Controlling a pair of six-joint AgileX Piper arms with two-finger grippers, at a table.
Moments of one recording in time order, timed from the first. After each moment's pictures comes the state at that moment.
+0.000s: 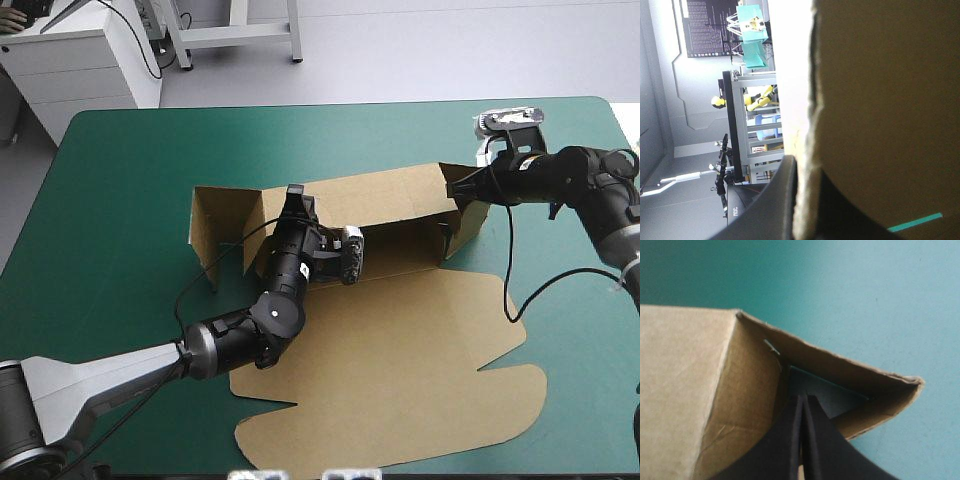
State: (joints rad) left arm -0.99 1.59 -0.99 1.67 0.74 -0.43; right arm 0.06 1.48 -1.38 0.28 0.80 -0.27
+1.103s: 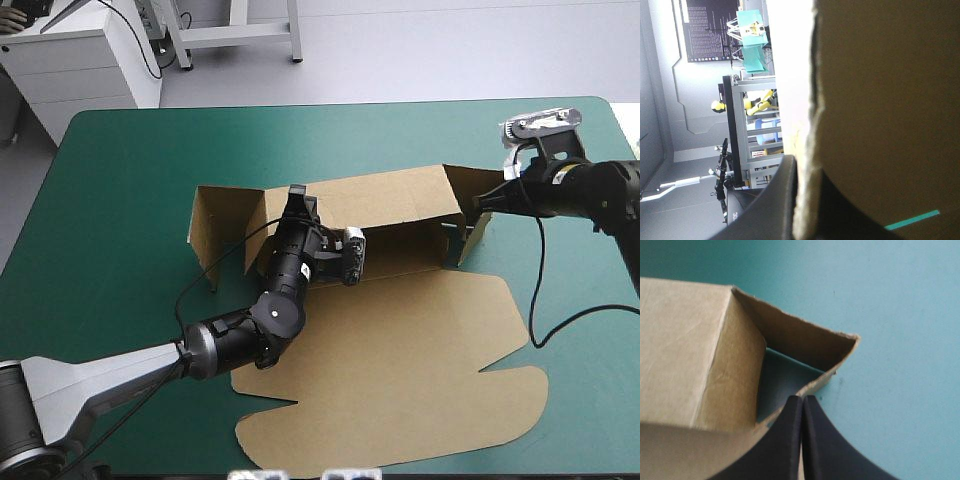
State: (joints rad) left arm -0.99 1.59 -0.99 1.67 0.73 -0.43; right arm 0.06 1.32 -1.38 0.11 0.91 -0.19
